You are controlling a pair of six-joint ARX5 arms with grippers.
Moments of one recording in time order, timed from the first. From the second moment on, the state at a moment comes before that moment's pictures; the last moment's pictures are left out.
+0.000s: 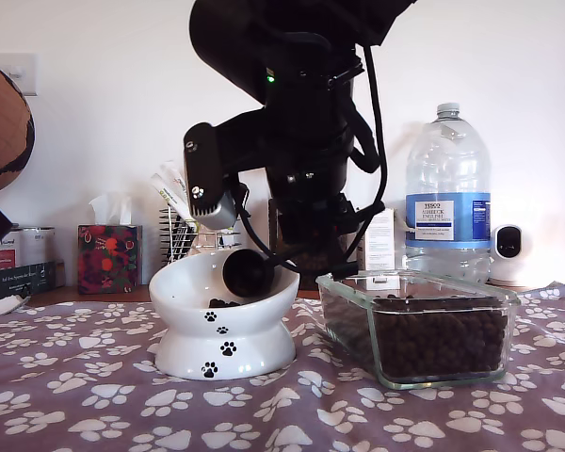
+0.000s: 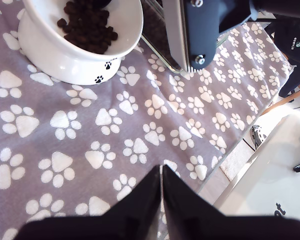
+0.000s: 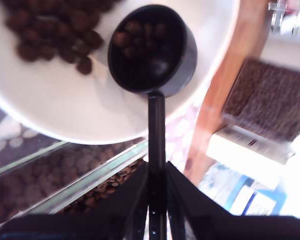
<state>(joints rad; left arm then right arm) -0.33 0.65 0.37 -0.46 0.64 -0.20 0.86 1.82 1.17 -0.25 0.71 -1.09</state>
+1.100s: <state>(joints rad) -0.33 0.65 0.37 -0.46 0.65 -0.20 0.96 1.82 1.17 0.00 0.75 -1.95</state>
